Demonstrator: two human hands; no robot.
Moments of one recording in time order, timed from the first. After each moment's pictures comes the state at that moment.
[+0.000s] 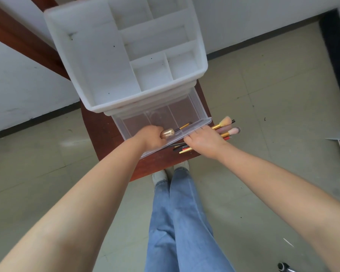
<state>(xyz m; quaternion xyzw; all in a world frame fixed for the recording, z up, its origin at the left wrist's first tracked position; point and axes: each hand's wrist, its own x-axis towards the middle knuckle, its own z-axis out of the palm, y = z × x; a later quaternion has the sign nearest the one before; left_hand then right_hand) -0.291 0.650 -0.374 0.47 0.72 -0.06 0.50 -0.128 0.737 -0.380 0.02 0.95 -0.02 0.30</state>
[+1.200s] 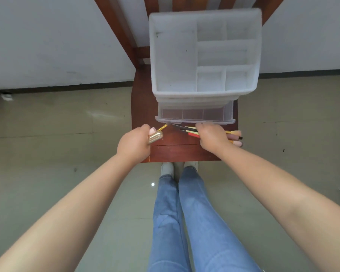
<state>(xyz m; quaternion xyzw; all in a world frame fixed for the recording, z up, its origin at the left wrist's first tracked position) -0.317 0.534 -0.284 0.30 0.89 0.03 0.35 -0.195 0.714 -0.342 0.14 0.93 -0.12 0.30</state>
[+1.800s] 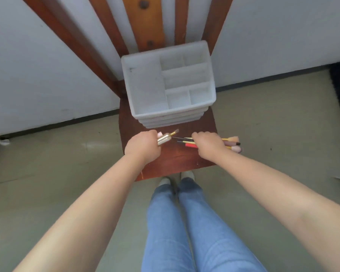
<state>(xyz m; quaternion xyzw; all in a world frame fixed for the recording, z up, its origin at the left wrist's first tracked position) -0.303 0.602 -0.240 0.37 0.86 -0.03 0.34 -0.165 0.736 -0.296 0.19 0.93 -0.12 0.29</state>
